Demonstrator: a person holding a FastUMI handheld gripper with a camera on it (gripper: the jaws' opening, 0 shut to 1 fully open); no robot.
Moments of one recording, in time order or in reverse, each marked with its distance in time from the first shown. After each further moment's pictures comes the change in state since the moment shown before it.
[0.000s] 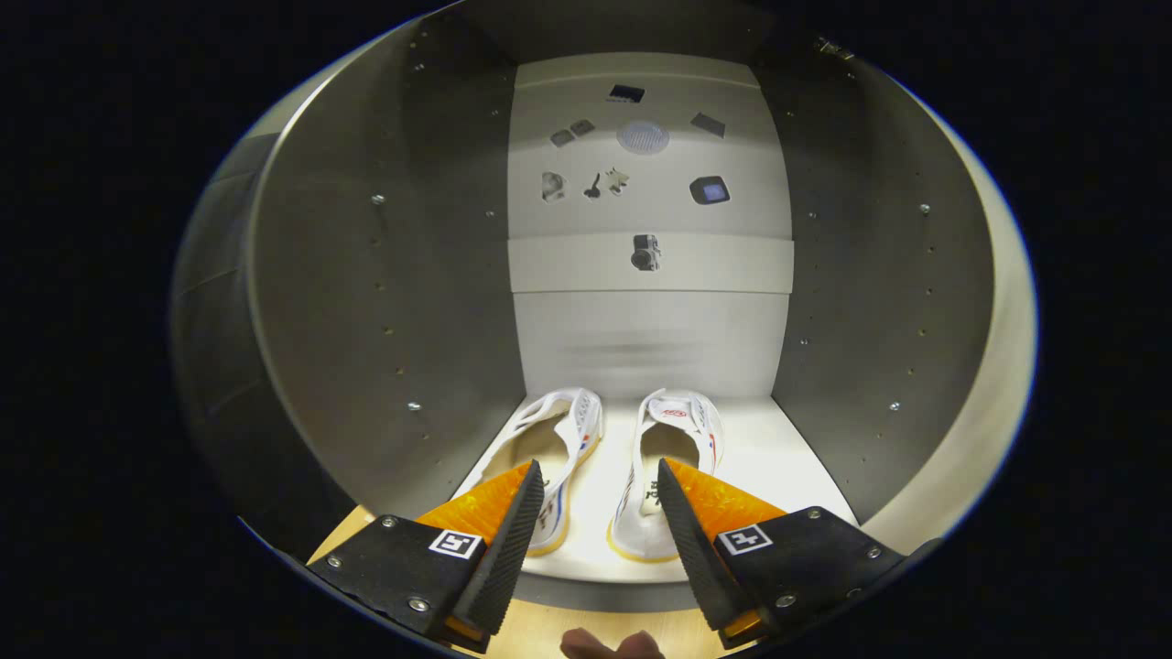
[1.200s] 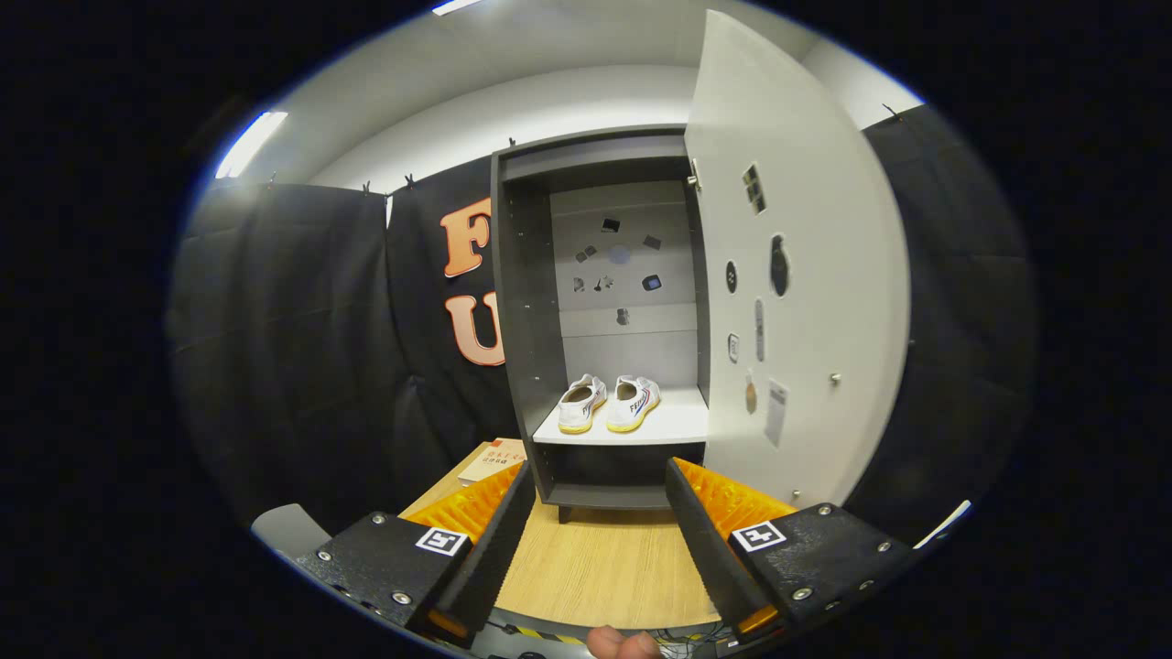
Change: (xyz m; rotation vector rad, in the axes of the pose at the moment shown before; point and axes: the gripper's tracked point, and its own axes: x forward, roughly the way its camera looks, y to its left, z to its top) arm -0.395 -0.049 -0.013 0.036 -0.157 0.065
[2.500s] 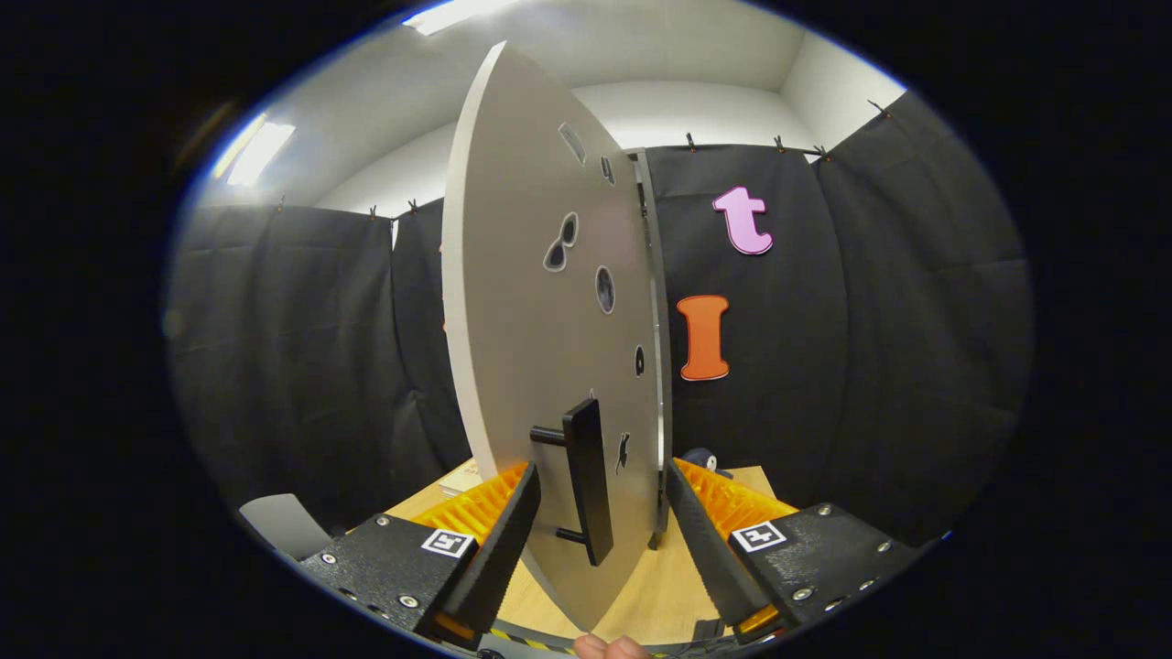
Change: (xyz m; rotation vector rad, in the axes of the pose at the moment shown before) arm 0.013 -0.091 0.023 -0.012 -0.046 0.030
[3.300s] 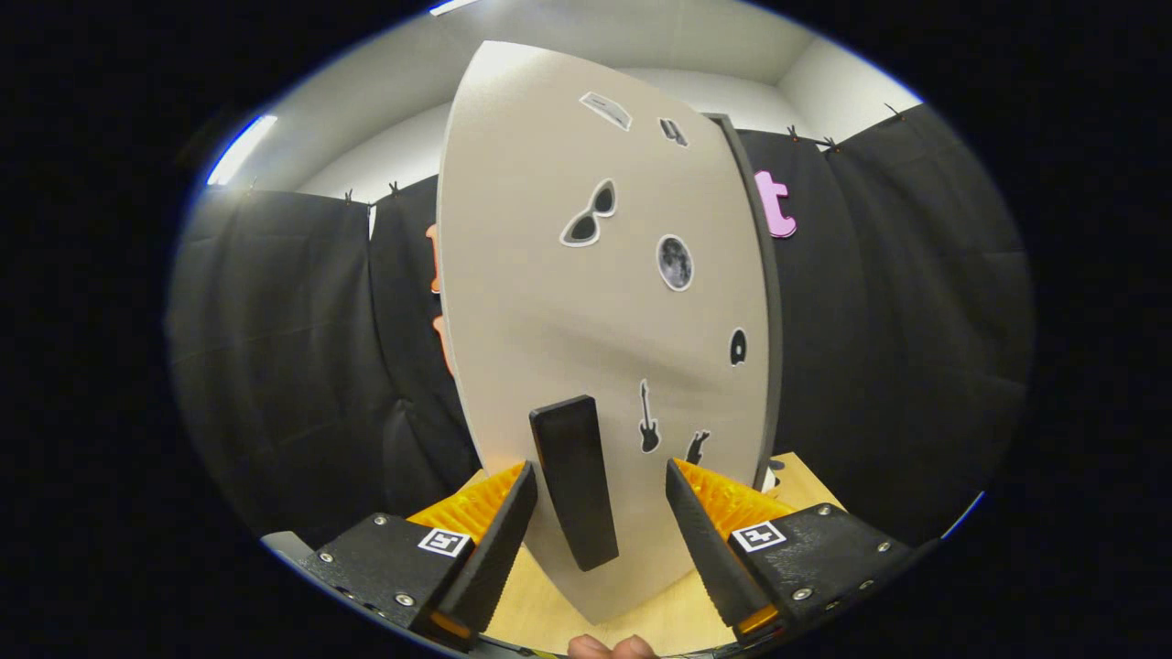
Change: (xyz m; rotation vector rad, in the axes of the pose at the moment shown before) arm 0.128 0.161 -0.010 0.026 0.025 -0.076
